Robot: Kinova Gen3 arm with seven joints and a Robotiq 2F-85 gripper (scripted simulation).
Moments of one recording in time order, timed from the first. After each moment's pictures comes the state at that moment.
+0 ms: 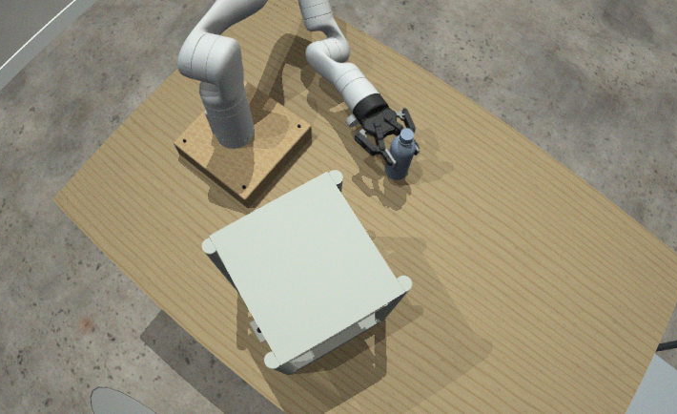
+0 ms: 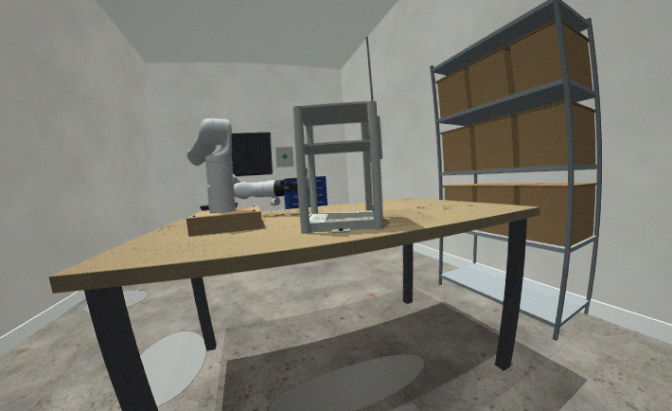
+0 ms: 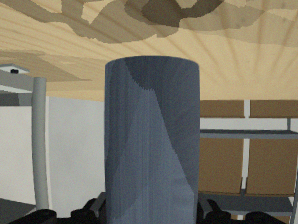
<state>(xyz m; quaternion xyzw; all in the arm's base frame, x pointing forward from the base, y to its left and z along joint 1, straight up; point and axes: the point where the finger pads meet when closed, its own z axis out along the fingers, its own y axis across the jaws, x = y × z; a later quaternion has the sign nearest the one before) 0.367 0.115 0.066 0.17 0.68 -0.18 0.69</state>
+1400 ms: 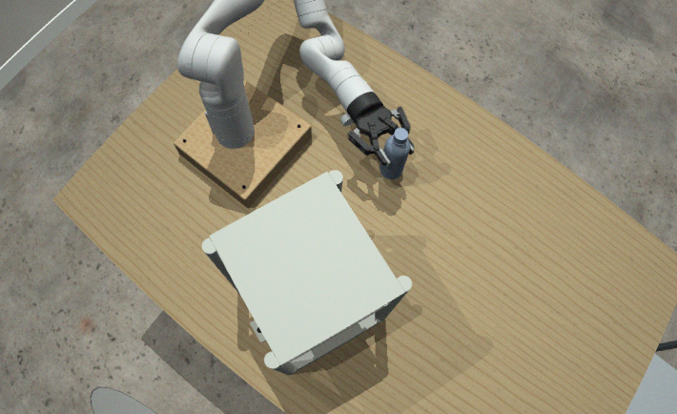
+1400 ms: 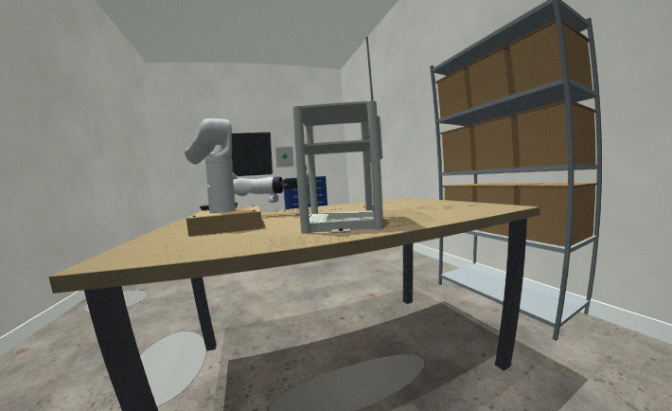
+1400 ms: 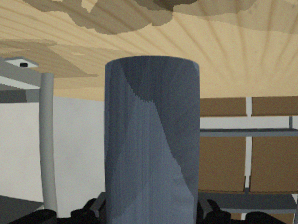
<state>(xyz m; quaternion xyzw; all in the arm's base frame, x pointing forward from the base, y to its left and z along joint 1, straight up) 0.358 0.103 0.080 0.18 0.69 -0.17 0.68</state>
